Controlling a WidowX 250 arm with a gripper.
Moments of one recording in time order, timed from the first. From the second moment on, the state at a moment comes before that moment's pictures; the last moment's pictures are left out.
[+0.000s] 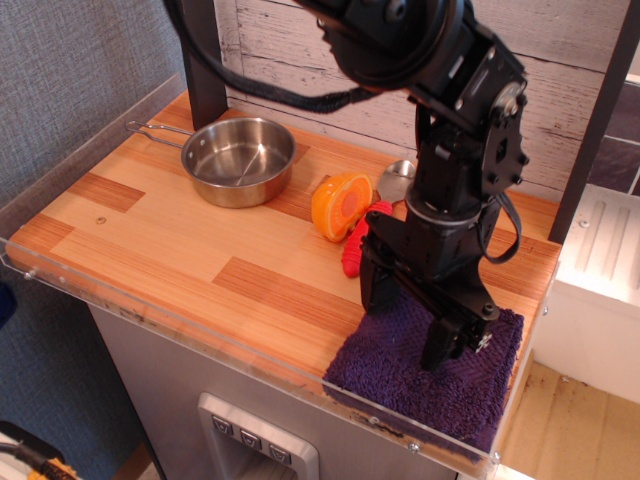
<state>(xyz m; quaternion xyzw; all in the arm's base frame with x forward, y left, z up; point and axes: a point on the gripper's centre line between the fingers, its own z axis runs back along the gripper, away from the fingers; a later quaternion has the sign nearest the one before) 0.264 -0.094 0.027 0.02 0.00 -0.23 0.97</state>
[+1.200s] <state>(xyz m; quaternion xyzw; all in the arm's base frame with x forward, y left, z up) 0.246 -0.030 0.011 0.03 -0.04 -0.32 0.95</state>
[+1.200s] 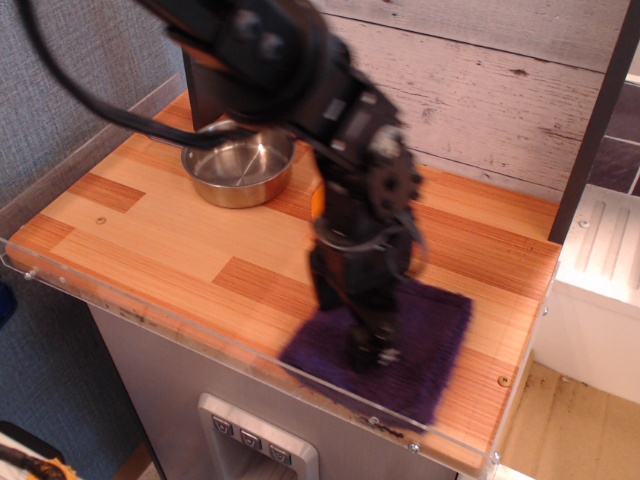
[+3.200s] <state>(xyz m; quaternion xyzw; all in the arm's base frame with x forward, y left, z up) 0.267 0.122 0.107 -0.03 -0.05 -0.36 0.93</state>
